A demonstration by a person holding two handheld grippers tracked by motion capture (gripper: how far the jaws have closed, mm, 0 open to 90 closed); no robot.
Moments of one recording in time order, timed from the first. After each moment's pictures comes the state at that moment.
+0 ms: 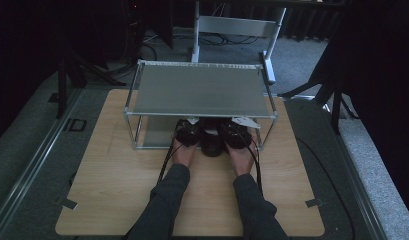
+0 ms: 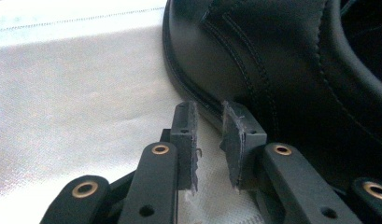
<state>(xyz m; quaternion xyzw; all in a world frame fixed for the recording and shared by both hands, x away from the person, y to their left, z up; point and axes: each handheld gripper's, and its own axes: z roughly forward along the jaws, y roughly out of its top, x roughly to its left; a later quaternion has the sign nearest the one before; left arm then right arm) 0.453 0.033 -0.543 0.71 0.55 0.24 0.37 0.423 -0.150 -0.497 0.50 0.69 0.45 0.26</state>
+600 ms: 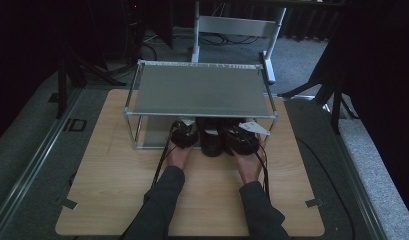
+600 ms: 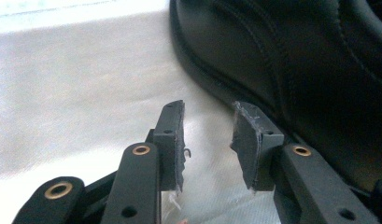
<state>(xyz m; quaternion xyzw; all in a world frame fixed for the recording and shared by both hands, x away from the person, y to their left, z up) 0.442 0.053 -0.541 0.73 0.54 0.23 0.36 0.392 -0.171 -0.485 0.48 0.70 0.47 0.26</state>
